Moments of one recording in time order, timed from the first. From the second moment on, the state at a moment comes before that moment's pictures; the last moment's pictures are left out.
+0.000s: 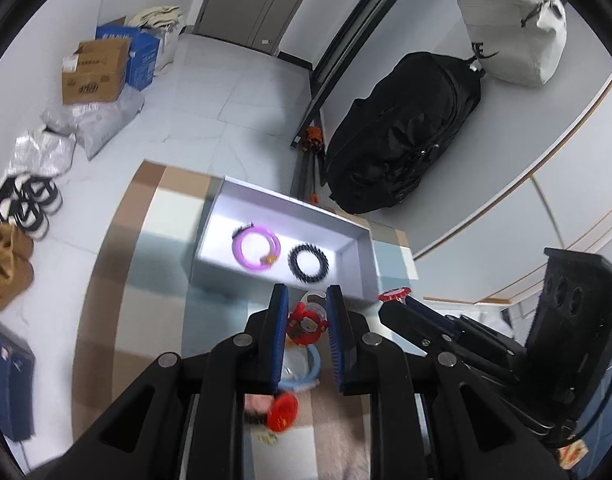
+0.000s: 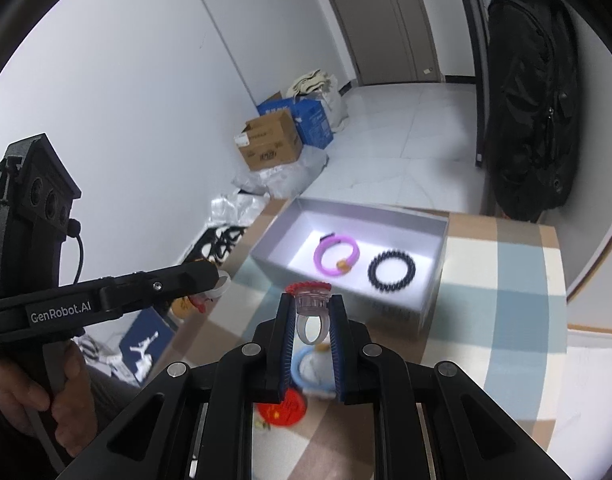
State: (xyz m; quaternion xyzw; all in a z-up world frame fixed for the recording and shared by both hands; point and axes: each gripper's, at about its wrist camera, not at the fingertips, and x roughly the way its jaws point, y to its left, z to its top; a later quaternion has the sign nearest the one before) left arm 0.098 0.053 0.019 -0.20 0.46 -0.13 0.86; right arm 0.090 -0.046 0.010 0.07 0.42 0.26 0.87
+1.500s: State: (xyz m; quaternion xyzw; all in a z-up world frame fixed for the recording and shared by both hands) left arm 0.188 0.059 -0.030 -0.28 0.52 -0.14 0.79; right arm 0.170 -0.064 -0.020 0.11 0.44 0.21 0.87
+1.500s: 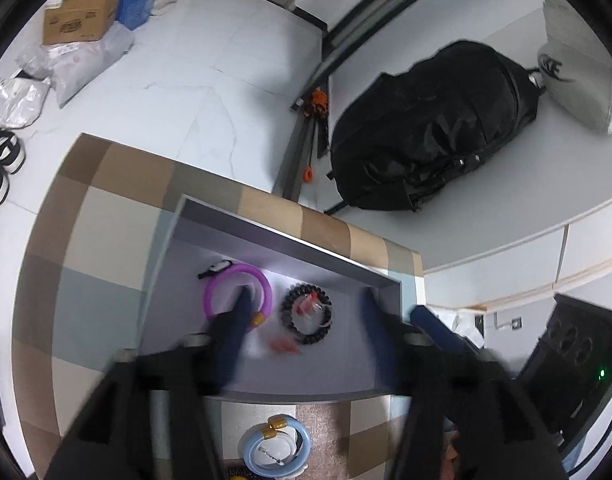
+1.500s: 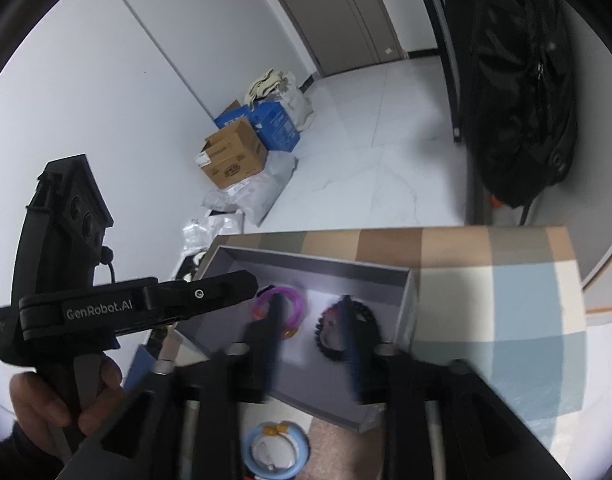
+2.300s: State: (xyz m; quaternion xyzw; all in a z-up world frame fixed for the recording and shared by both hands) left arm 0.139 0.062 -0.010 -0.19 0.49 -0.08 0.85; right arm 0.140 -0.080 0.001 0.11 0.41 0.20 0.88
